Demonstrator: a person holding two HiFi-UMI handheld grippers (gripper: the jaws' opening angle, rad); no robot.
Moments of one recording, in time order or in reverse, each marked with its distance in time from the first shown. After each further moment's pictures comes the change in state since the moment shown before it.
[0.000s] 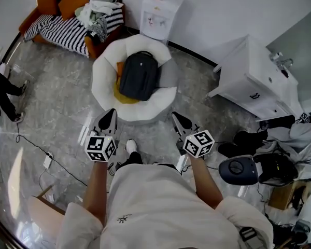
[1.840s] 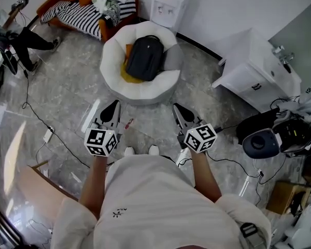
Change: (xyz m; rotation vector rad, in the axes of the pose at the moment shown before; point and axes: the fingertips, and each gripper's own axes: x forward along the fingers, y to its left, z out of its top) left arm -0.165 -0.116 -0.026 0.045 -0.067 0.026; right arm -0.145 0.097 -0.033 -0.058 -0.041 0.078
